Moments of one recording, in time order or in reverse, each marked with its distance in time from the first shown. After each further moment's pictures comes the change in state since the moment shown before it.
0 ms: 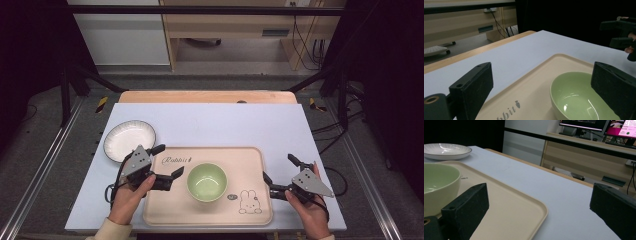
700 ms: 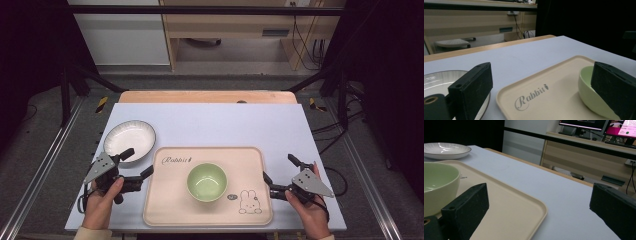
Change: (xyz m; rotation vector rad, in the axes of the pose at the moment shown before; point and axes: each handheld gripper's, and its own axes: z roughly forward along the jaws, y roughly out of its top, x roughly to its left) left arm 0.043 -0.034 -0.059 -0.057 0.133 -0.109; right arm 0.000 -0.001 0.000 0.007 -0.004 0.003
